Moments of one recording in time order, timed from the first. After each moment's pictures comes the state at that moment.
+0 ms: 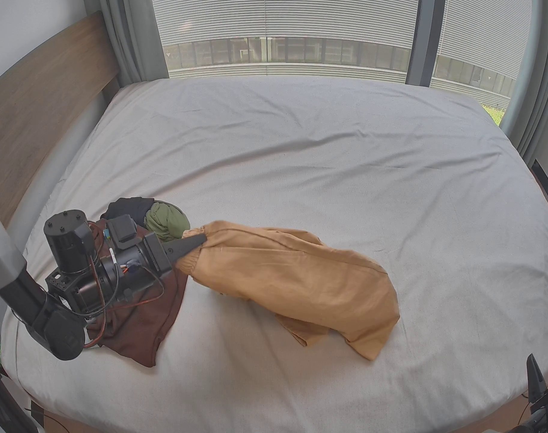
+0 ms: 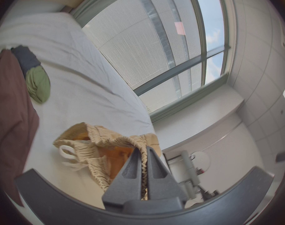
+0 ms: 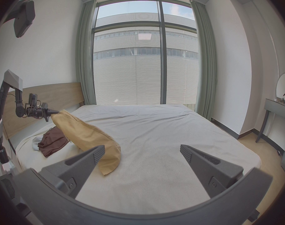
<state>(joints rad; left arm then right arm) -0.27 1.89 -0.48 -1.34 -0.55 -0.76 -0.01 0.02 -0.02 -0.01 -0.01 0.01</state>
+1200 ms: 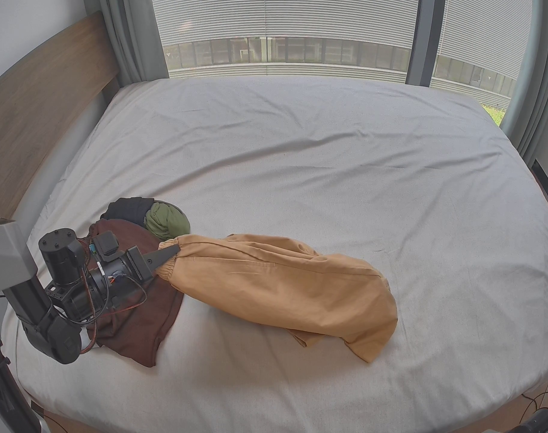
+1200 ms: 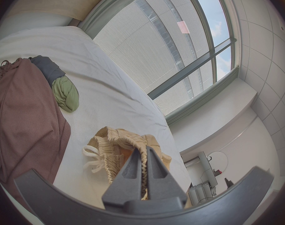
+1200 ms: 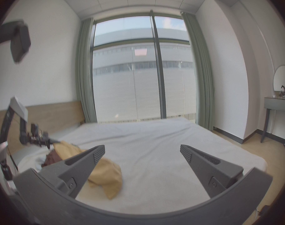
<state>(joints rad) -0.13 2.01 -0.40 -1.51 -0.56 -0.72 -0.01 0.04 -0.14 -0.09 -0.01 0.08</state>
